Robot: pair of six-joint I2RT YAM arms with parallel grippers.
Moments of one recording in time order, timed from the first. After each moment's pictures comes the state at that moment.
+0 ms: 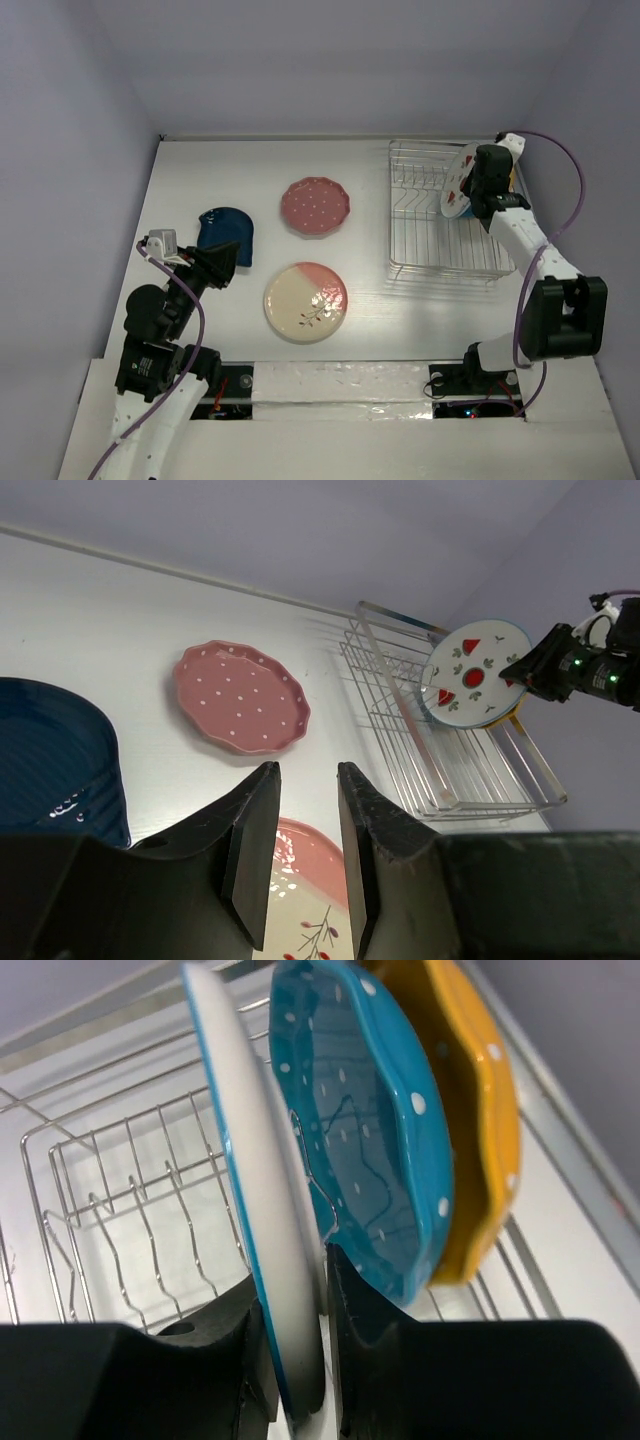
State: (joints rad) left arm -0.26 0.24 0.60 -0.32 0.11 -0.53; right arm 0.03 1.46 1.11 -0.16 0.38 0.35
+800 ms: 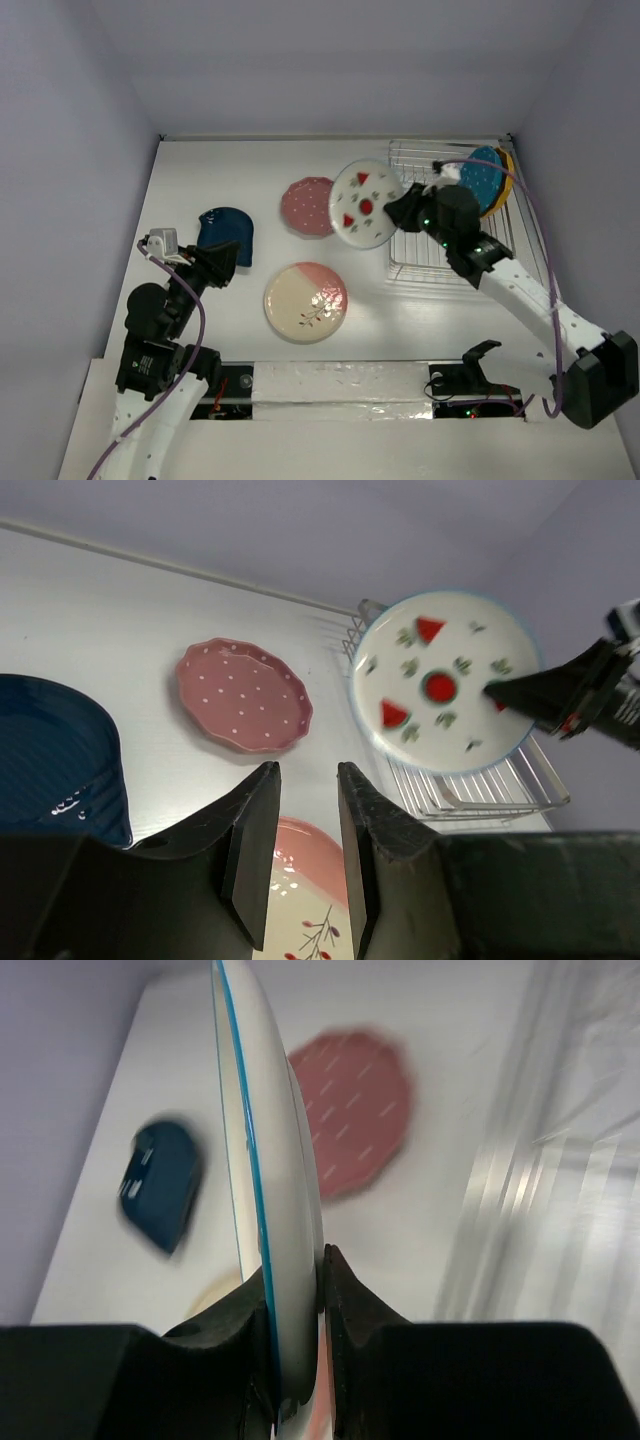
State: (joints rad) left arm -0.26 0.24 0.60 -0.32 0.11 -0.53; right arm 0.44 1.07 0.89 -0.06 0.03 0.54
